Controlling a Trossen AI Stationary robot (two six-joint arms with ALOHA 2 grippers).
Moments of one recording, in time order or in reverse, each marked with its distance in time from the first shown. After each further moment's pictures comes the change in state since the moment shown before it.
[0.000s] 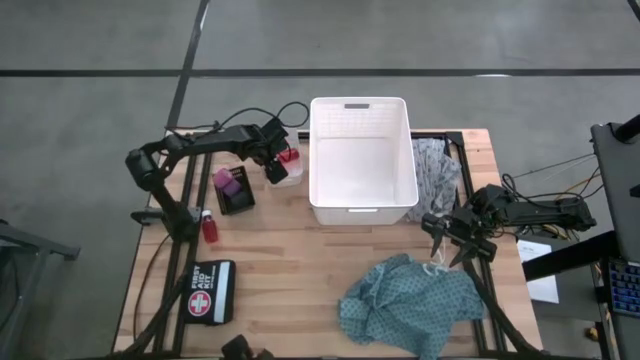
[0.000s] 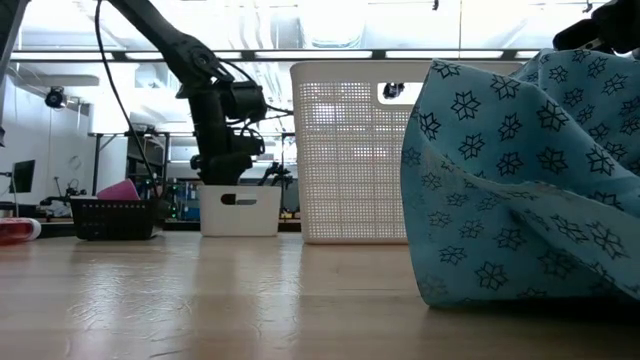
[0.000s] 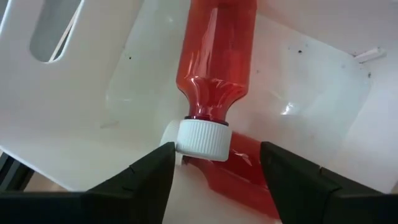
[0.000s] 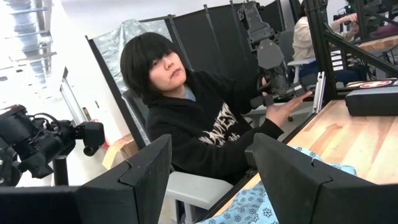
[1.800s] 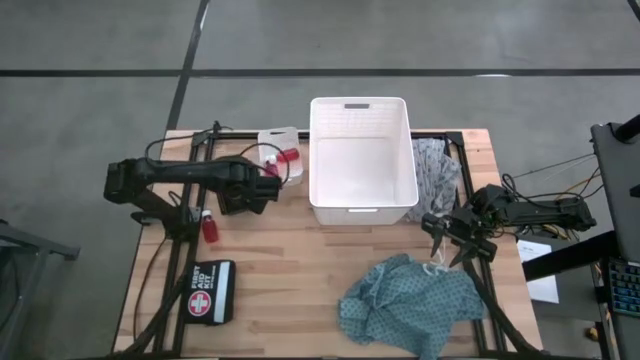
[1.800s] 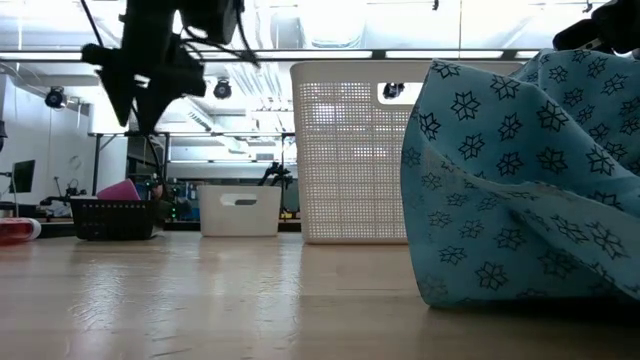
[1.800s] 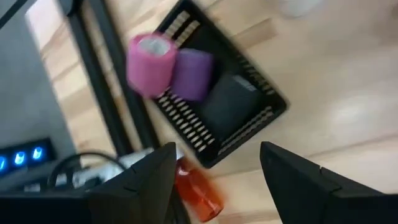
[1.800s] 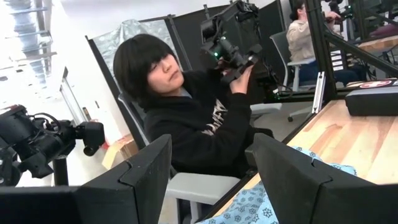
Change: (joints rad) left arm -0.539 -0.203 0.165 -0.939 -0.203 -1.206; right arm 0.000 0.000 0.000 0.000 0.000 0.000
